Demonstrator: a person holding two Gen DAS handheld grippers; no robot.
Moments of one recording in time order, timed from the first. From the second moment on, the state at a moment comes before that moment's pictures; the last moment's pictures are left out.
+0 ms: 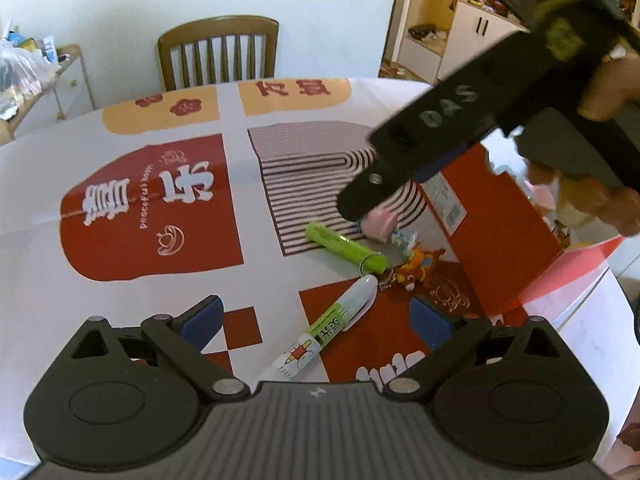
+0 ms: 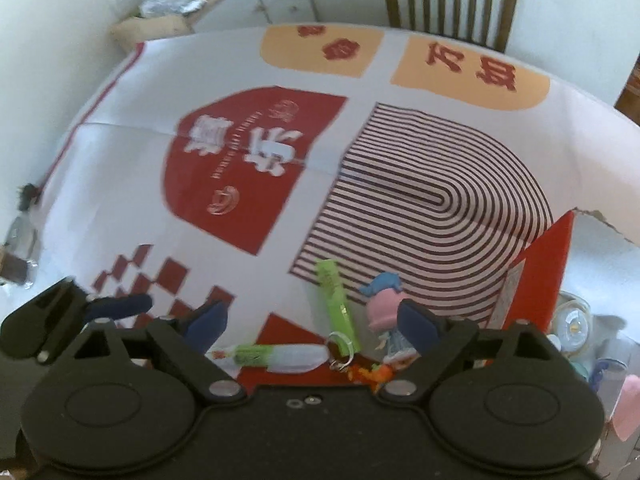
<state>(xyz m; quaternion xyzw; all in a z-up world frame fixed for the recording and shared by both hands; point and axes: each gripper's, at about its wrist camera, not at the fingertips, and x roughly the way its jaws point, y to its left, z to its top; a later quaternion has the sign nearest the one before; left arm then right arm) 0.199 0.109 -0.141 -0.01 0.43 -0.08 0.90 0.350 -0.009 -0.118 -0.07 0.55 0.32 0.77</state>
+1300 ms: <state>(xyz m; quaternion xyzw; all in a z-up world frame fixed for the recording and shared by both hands) 0.228 0.079 -0.199 0.07 0.45 -0.13 0.88 0.371 -0.009 -0.180 -0.13 0.59 0.24 0.76</state>
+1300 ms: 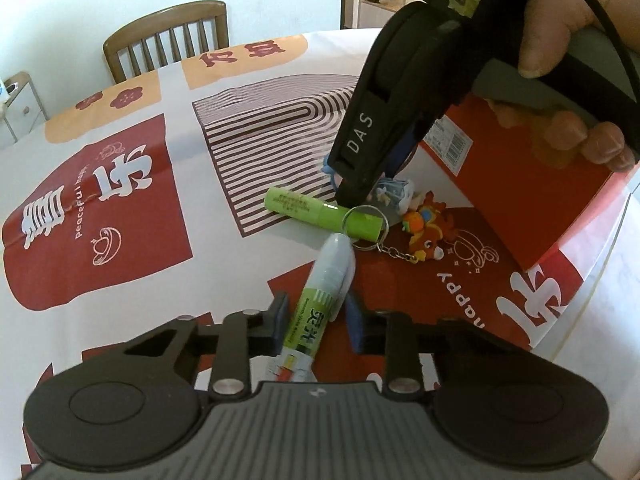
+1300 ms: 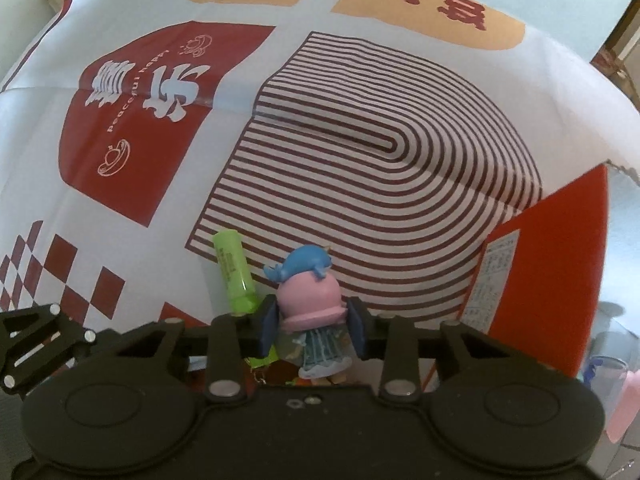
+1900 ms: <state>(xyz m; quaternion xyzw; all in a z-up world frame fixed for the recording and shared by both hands) 0.219 0.104 -0.156 -0.02 0.45 -0.08 0.89 0.321 -0.037 -0.105 -0.10 0.53 0.30 0.79</state>
